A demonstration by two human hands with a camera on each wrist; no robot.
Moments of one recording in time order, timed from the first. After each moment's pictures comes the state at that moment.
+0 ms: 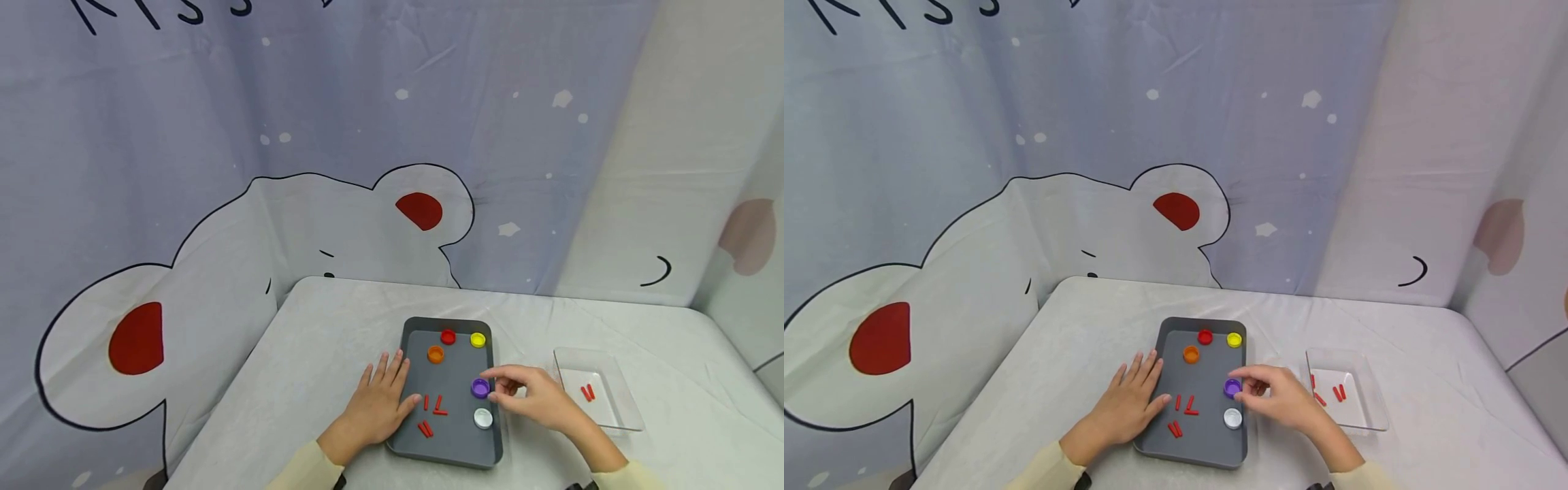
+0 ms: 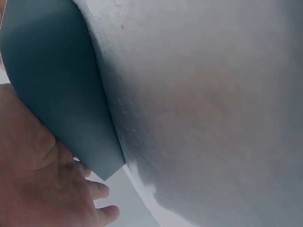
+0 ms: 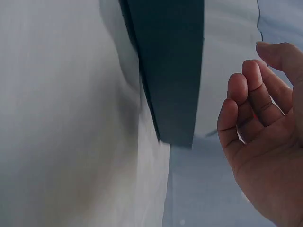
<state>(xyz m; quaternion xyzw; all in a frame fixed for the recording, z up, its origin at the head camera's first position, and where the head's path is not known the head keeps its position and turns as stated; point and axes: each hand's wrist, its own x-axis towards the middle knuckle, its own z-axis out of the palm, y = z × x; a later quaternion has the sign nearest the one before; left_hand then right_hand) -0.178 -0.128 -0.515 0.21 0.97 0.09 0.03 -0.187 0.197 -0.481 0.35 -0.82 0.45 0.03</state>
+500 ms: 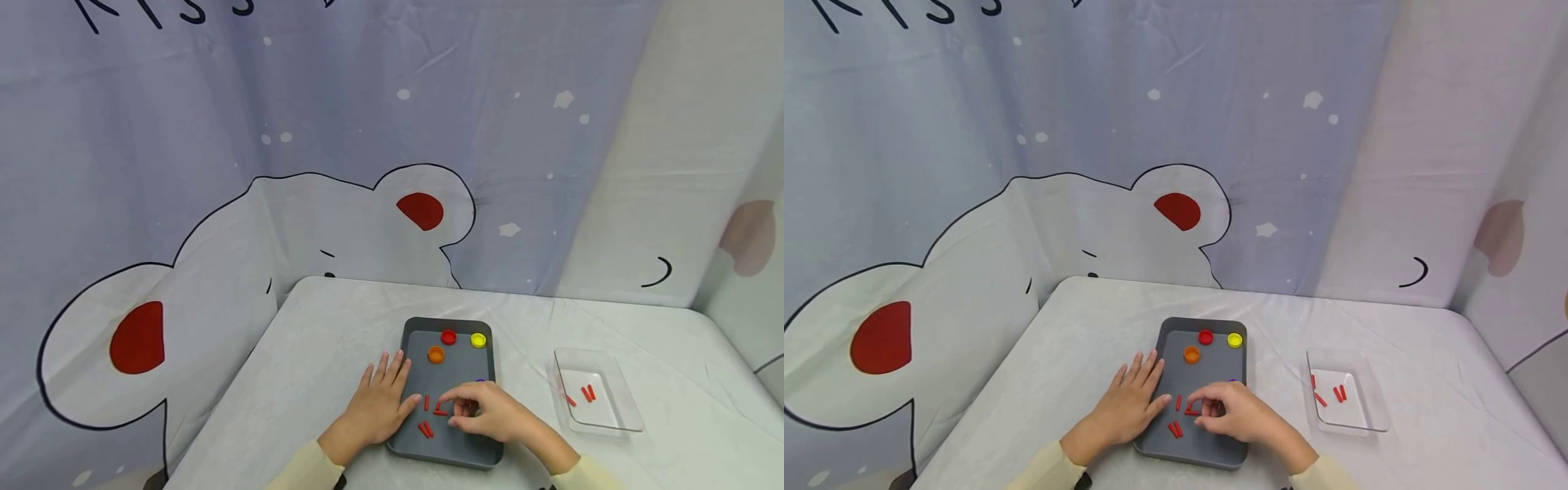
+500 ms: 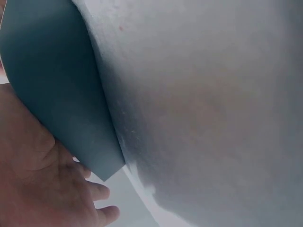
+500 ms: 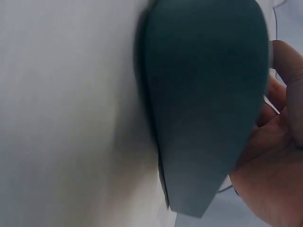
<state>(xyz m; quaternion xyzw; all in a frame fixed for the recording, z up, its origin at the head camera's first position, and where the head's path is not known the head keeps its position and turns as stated) -0.179 -0.127 -0.517 0.20 0.98 0.08 0.02 -0.187 0.136 -0.496 0.43 -0.79 0.44 -0.07</state>
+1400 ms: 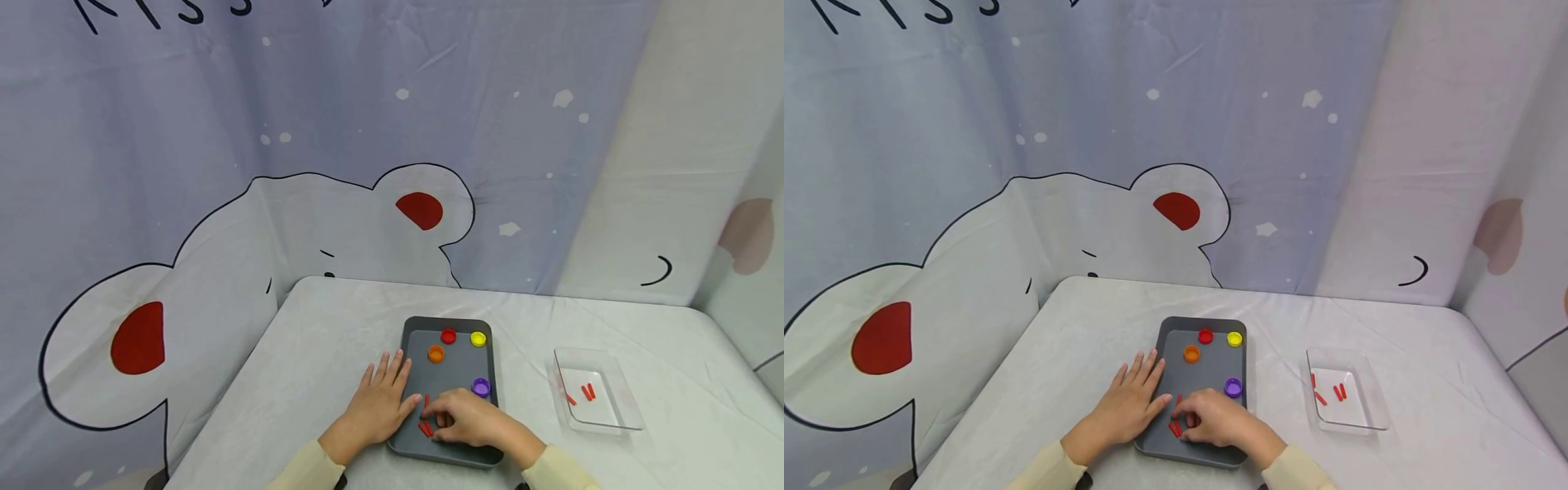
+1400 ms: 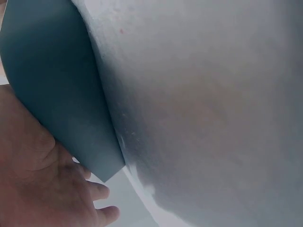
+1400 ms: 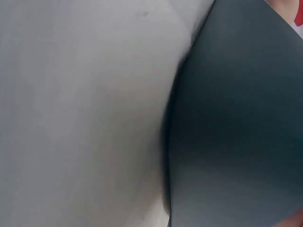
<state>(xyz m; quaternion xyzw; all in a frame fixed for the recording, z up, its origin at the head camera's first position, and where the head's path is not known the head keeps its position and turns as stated) -0.178 -0.126 -0.517 0.20 0.98 0.08 0.03 -0.190 0.100 -0.509 0.42 -0.85 0.29 -0.12</state>
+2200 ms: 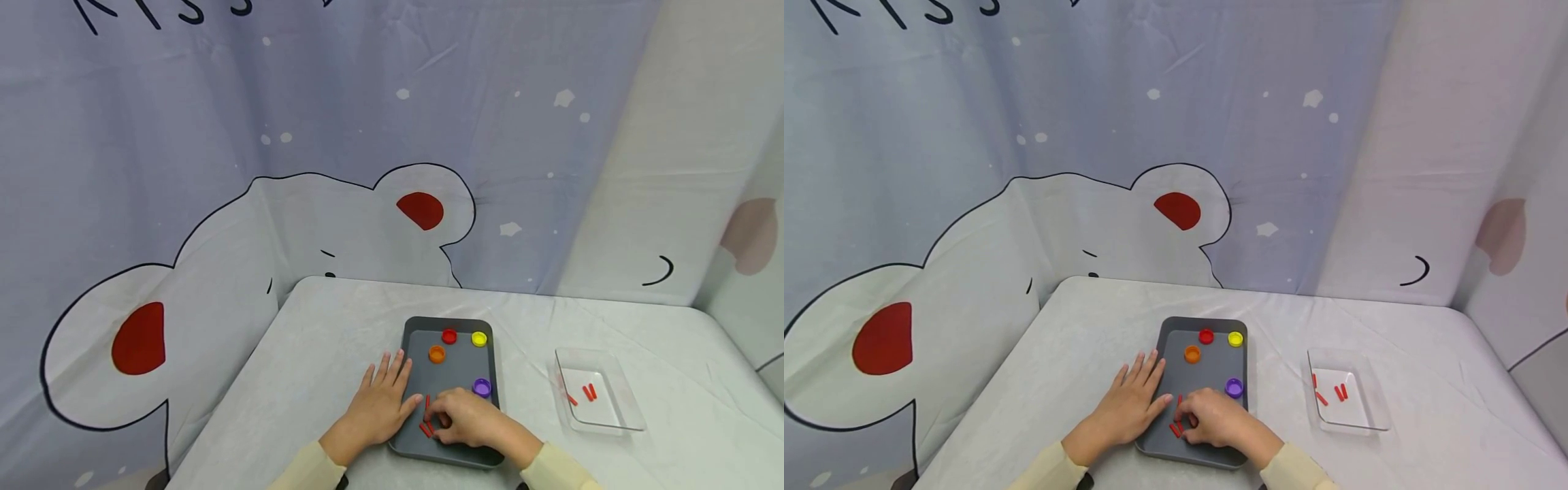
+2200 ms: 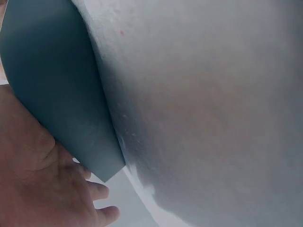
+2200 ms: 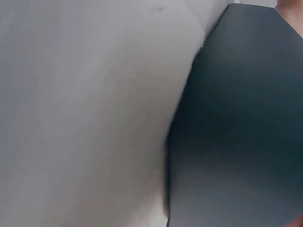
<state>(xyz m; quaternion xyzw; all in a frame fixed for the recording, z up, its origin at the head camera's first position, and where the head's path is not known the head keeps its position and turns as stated) -0.179 -0.127 -0.519 0.20 0.98 0.08 0.02 -0.188 0.094 -0.507 0.42 -0.87 0.25 -0.09</state>
